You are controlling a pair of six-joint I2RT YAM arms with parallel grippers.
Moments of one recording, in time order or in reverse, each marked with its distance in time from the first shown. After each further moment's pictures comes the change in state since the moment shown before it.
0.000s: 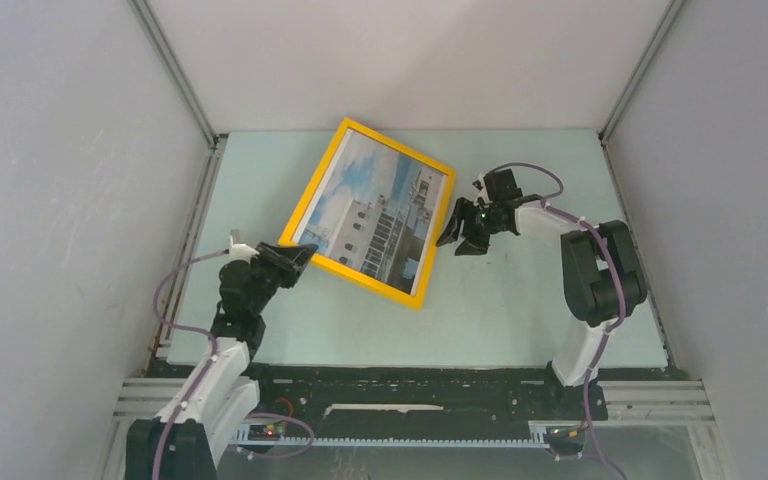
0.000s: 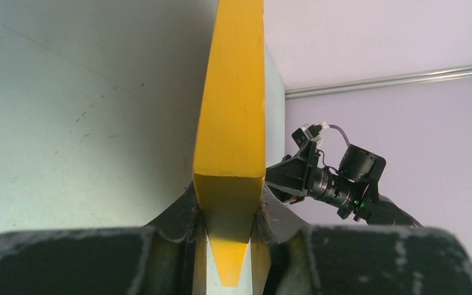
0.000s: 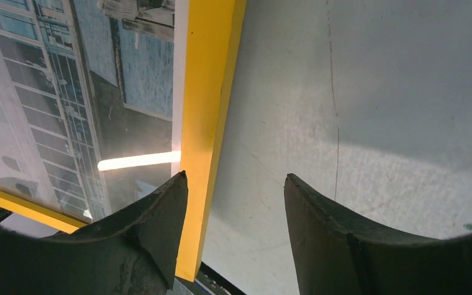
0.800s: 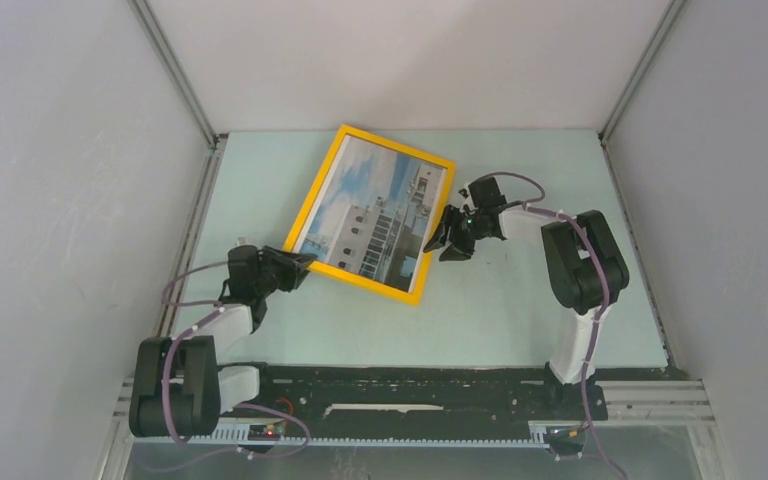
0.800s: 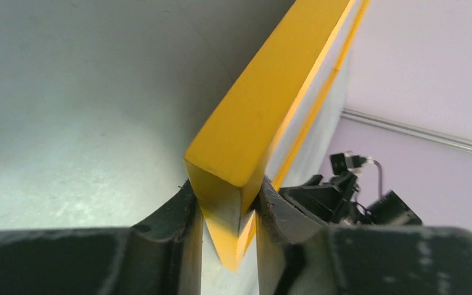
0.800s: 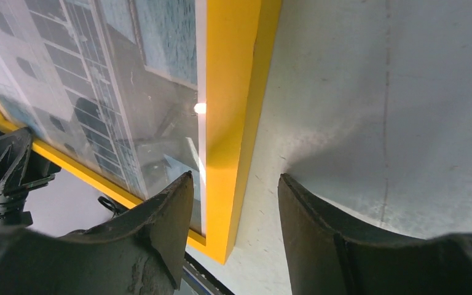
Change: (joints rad) left arm 0.086 0.415 0.049 0.034 0.041 -0.078; right arm 0.052 0.124 0.000 0.129 -0.039 0.082
